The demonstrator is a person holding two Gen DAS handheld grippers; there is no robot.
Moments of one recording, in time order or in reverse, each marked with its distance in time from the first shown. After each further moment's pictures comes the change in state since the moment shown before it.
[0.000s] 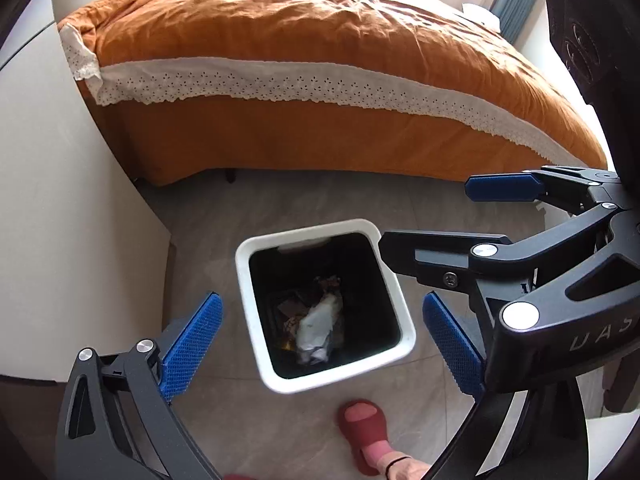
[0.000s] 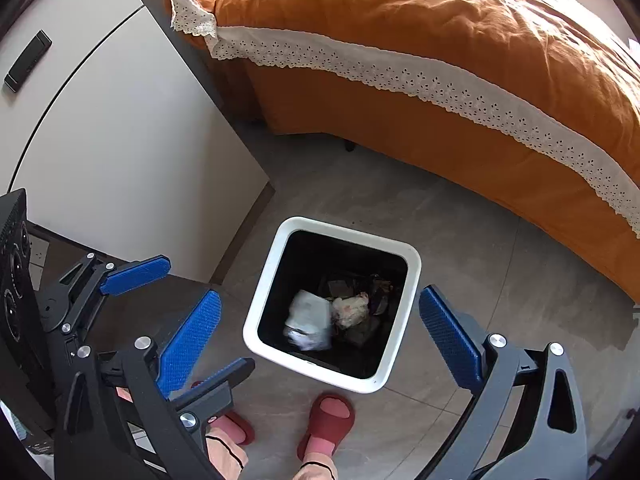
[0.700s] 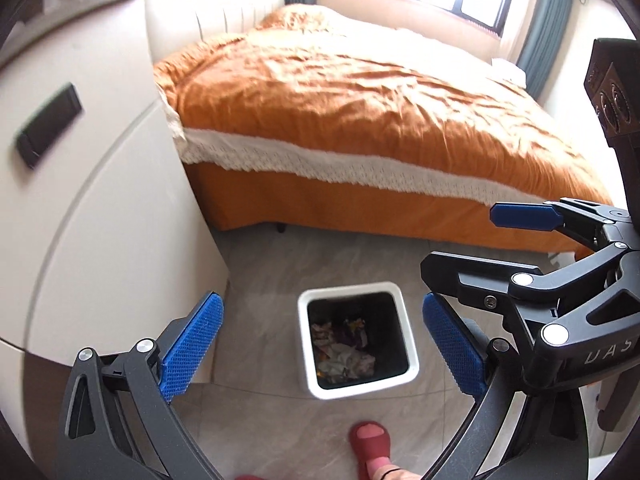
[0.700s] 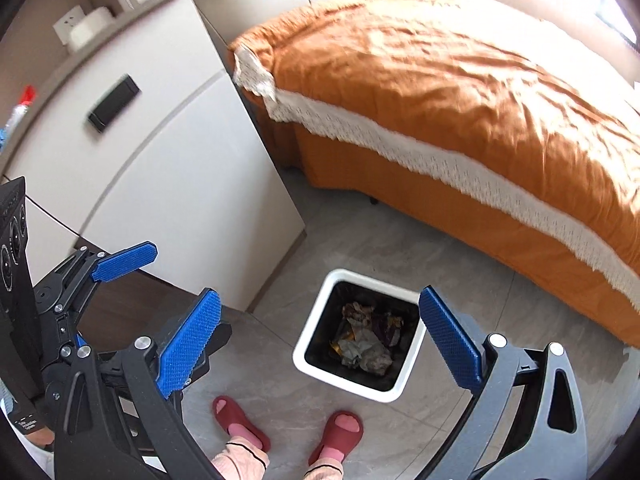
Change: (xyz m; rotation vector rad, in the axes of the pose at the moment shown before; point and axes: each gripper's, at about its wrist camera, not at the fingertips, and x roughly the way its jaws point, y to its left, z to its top) left arm -0.145 0.029 0.039 -0.091 -0.166 0.122; right arm -0.113 0.067 0.039 -0.098 -0.142 0.029
